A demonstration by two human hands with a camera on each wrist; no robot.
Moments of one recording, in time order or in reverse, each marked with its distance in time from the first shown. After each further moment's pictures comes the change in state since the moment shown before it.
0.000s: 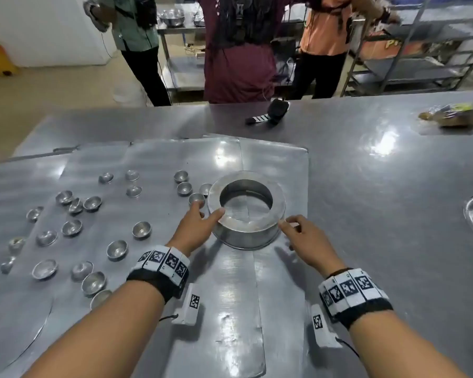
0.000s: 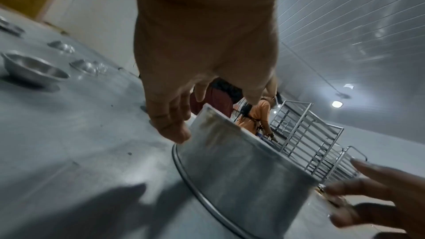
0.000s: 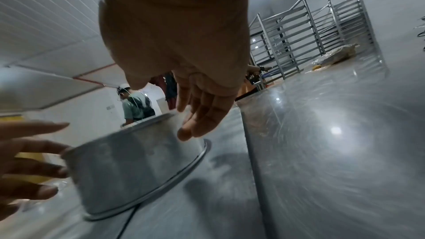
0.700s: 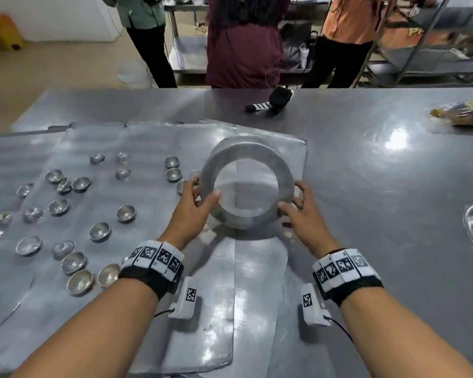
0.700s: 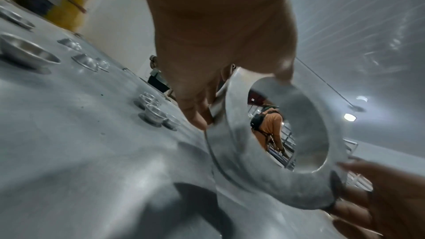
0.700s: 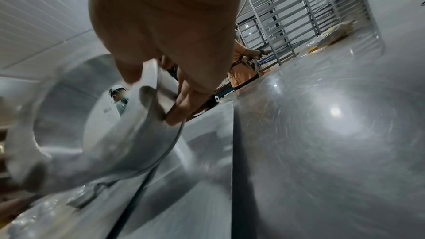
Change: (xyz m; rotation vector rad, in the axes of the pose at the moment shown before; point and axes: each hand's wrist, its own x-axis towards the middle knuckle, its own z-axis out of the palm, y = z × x) left_hand -0.023 0.027 0.034 -0.260 0.053 0.196; right_hand 0.029 0.008 -0.037 0.484 -0.041 -0.087
